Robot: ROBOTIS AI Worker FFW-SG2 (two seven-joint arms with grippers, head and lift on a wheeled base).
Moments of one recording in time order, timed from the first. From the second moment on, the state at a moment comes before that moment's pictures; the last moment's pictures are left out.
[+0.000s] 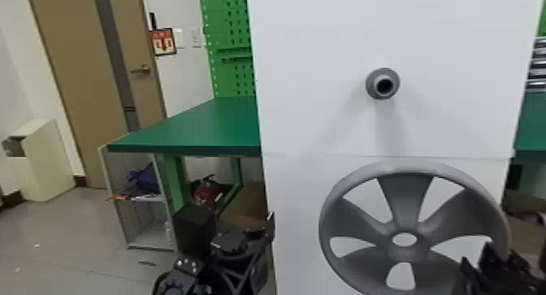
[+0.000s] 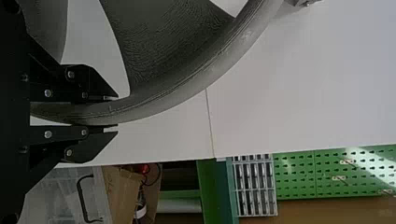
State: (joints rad) left arm 0.03 0.14 0.01 -1.99 -0.01 0.15 -0.15; right arm -0.01 0.00 0.13 -2.02 -0.15 0.48 -0.33
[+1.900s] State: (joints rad) left arm 0.02 0.14 0.00 -1.98 -0.02 0.15 -0.15; right arm -0.19 0.00 0.13 -2.08 -0.19 0.68 -0.33
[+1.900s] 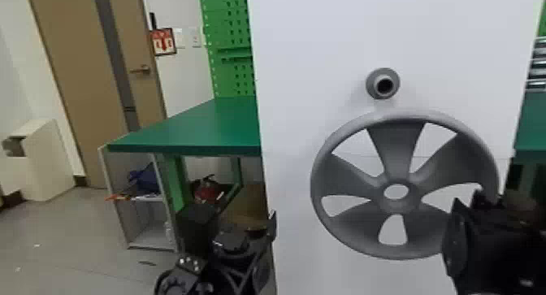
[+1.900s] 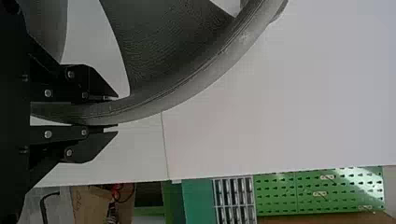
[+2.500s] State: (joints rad) left arm 0.02 0.14 -0.01 -1.98 -0.02 0.15 -0.15; right arm -0.29 0.00 0.13 -2.09 -0.20 0.76 -0.33
